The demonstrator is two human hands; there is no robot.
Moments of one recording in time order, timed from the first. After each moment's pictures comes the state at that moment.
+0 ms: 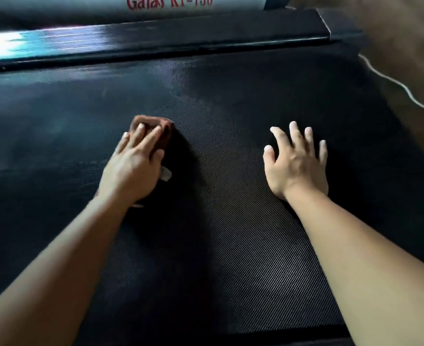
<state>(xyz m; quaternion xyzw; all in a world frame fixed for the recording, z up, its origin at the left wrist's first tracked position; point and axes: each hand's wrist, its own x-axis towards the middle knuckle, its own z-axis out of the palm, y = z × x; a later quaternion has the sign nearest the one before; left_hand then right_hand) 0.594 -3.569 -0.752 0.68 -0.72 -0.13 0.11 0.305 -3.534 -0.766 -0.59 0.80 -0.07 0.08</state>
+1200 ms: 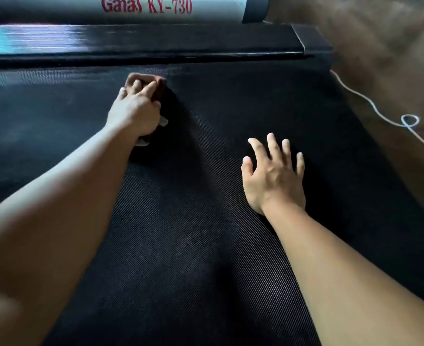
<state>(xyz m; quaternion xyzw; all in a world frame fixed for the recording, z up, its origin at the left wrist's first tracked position) 0.540 -3.716 -0.751 0.68 -0.71 -0.13 0.11 0.306 -3.536 -0.767 -0.59 0.80 -0.08 0.07</state>
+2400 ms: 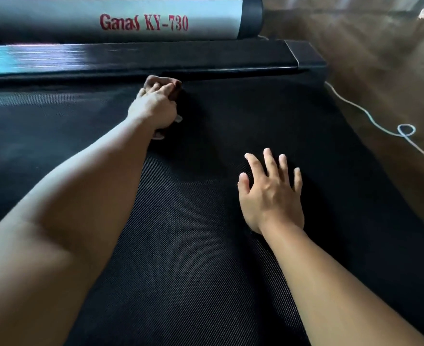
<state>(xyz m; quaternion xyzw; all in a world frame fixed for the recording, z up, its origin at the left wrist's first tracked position) 0.502 -3.775 -0.752 0.65 -0.74 -0.15 0.11 0.304 -3.535 -0.771 -0.59 0.80 -0.08 0.06</state>
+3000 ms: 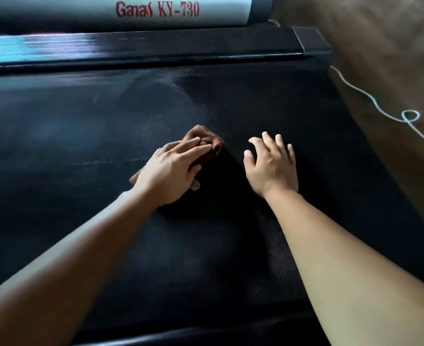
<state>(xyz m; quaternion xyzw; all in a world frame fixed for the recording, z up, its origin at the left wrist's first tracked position) 0.536 -3.556 -0.748 0.47 -0.86 -0.13 0.16 0.304 -3.528 -0.761 -0.61 0.78 -0.13 0.09</state>
